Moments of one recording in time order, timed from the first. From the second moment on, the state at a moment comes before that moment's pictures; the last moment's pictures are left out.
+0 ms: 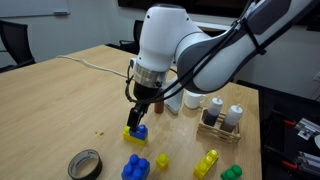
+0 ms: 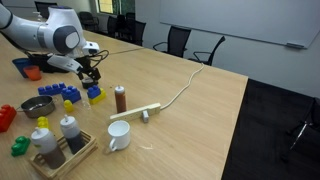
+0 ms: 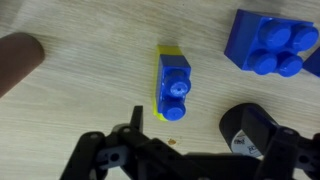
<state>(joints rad) 0.40 0.66 0.24 -1.71 -0.18 2.59 0.27</state>
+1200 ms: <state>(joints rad) 0.48 0.83 0.14 -1.56 -0.18 2.59 0.24</state>
